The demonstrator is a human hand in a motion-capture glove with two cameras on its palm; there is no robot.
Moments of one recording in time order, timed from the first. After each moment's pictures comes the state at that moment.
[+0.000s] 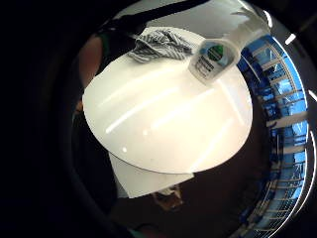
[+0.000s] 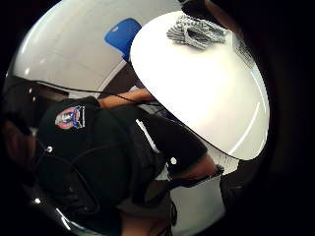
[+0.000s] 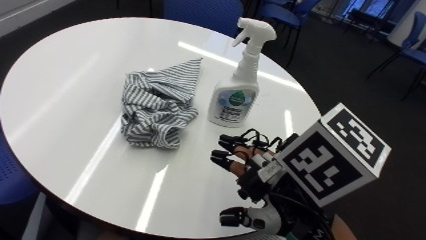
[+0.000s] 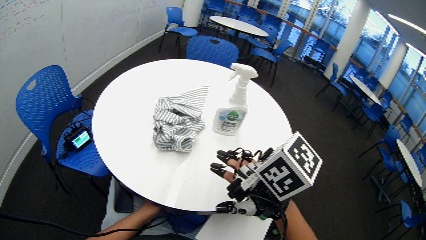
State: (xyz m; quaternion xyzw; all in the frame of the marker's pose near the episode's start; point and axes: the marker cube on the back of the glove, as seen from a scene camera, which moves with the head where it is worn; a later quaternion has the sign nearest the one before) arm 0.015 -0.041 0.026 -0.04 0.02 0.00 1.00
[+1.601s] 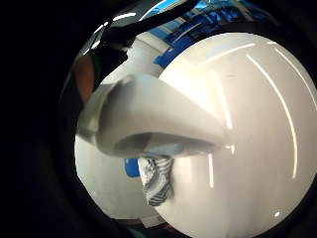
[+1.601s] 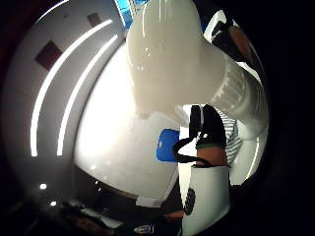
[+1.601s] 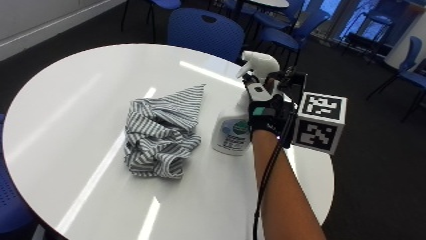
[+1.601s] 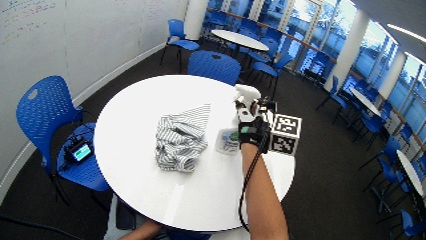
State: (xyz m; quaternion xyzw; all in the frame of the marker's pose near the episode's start) arm 0.165 -0.162 0.054 0.29 -0.36 0.46 0.76
